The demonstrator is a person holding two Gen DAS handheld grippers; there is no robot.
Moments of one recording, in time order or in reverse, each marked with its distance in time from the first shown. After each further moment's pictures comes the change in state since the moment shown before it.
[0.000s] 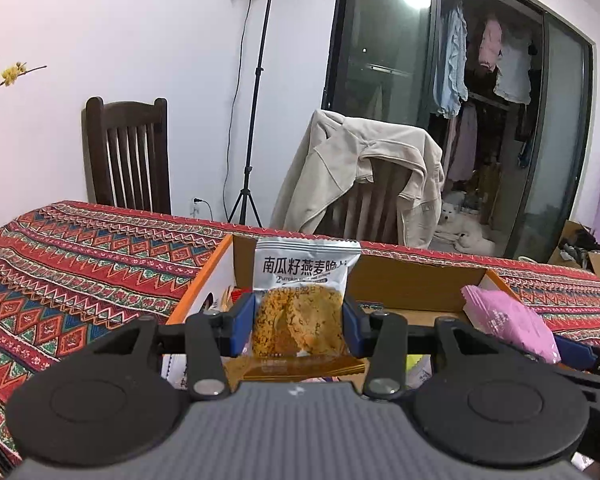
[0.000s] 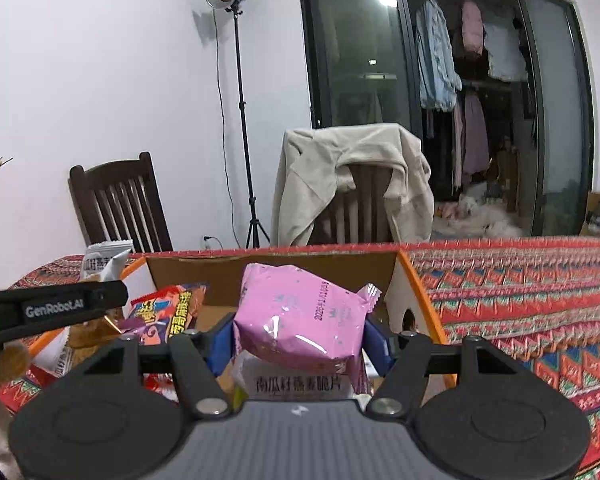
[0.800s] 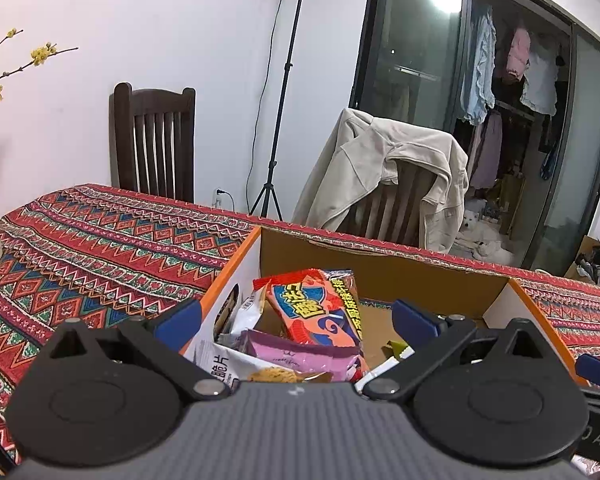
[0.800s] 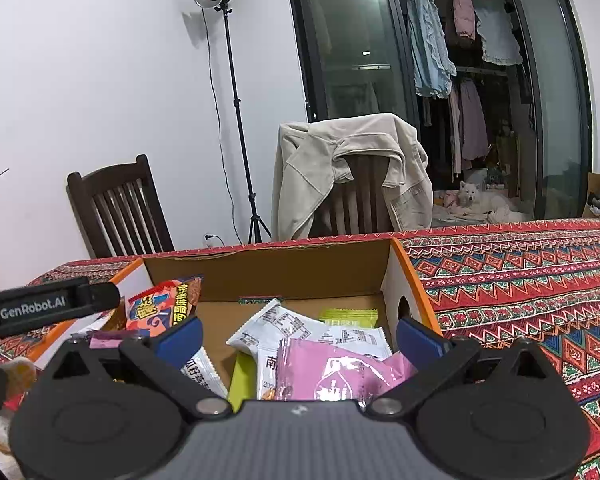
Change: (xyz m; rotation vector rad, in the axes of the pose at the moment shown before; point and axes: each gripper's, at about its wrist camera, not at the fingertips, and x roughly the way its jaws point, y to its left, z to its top) left arm -0.002 0.010 0.000 -0.066 0.009 0.063; right arm -0.005 -0.007 -0.005 0.040 0.011 0.010
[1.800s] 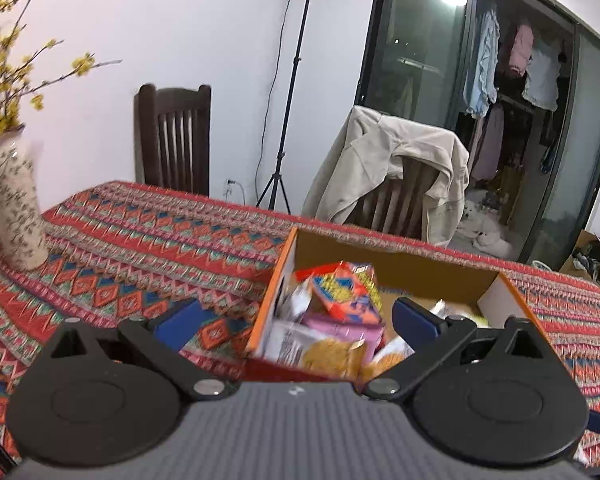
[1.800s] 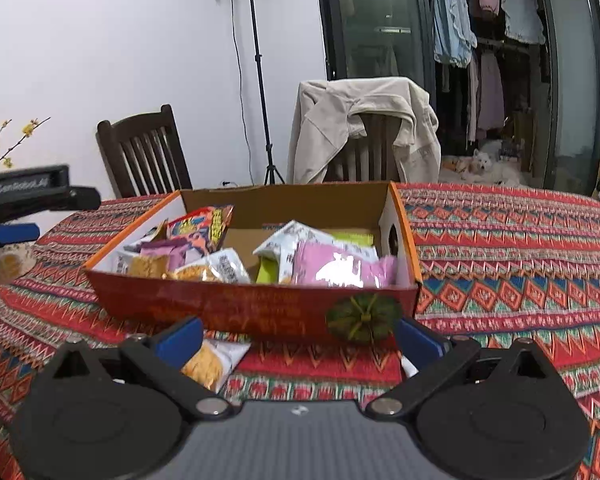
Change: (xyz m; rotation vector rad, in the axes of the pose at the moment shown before) left arm -0.069 0.043 0.018 -0.007 0.059 0.003; right arm -0.087 0.000 -0.024 -0.051 0.166 0.042
